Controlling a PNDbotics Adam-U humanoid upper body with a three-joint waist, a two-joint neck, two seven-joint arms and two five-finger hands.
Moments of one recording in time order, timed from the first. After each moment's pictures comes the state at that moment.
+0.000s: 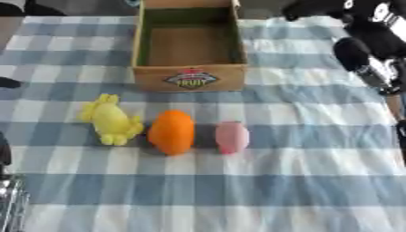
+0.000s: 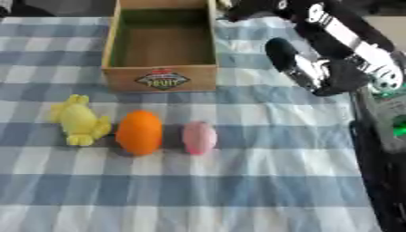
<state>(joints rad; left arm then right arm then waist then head) -0.27 0.17 0.00 -1.98 -0.11 -0.21 0.45 -0.69 -0.39 0.04 -1.80 0.07 -0.50 0.66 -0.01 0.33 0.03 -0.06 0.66</state>
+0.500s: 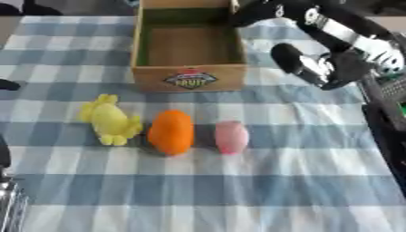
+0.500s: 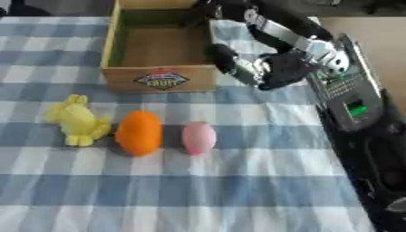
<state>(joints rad) -0.27 0.17 -0.01 -1.98 -0.10 -0.20 0.45 -0.82 -0.43 0.18 -1.64 0.17 -0.56 0.59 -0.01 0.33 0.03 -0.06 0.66</state>
